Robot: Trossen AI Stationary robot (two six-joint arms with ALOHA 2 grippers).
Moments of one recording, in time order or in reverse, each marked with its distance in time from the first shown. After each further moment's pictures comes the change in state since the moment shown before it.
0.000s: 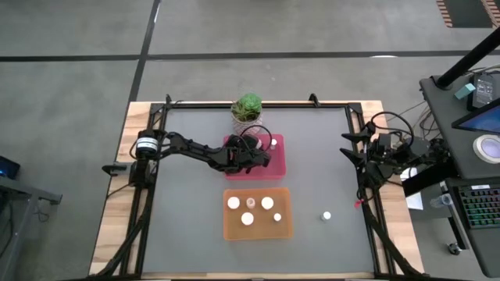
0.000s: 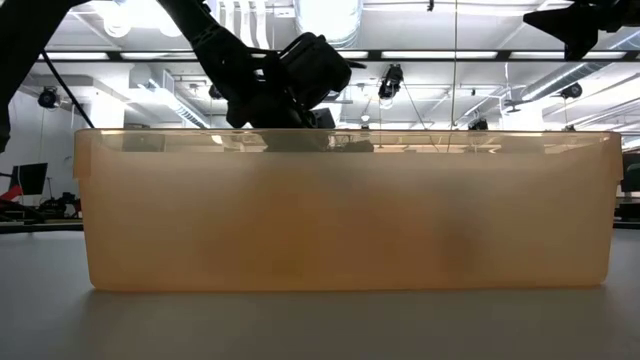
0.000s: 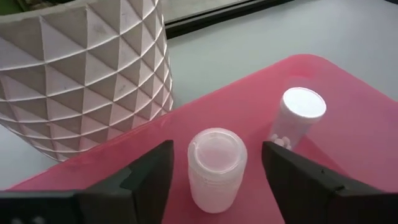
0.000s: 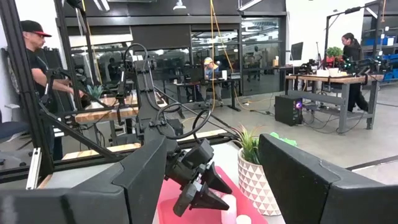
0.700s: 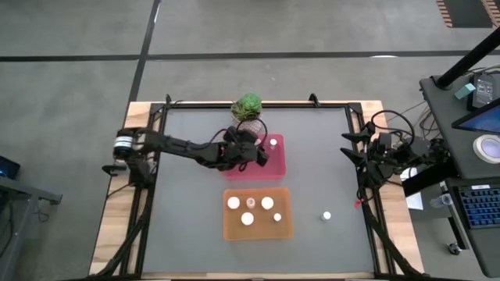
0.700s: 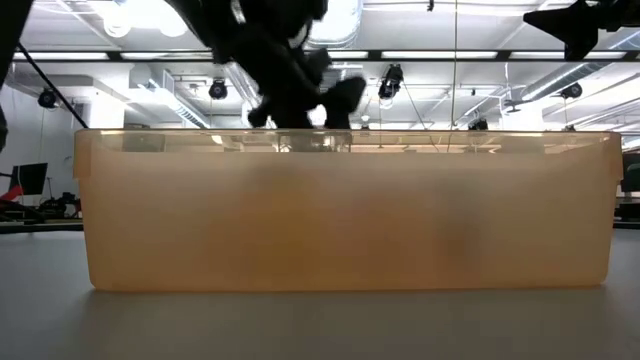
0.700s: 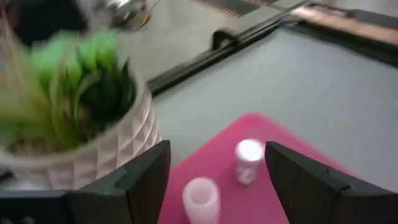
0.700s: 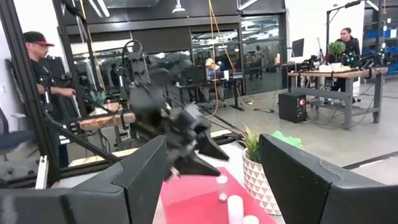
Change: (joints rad) left arm -0.031 -0.203 0.001 -0.058 0.028 0.215; right arm 0.000 0.000 0.000 0.009 0.000 0.040
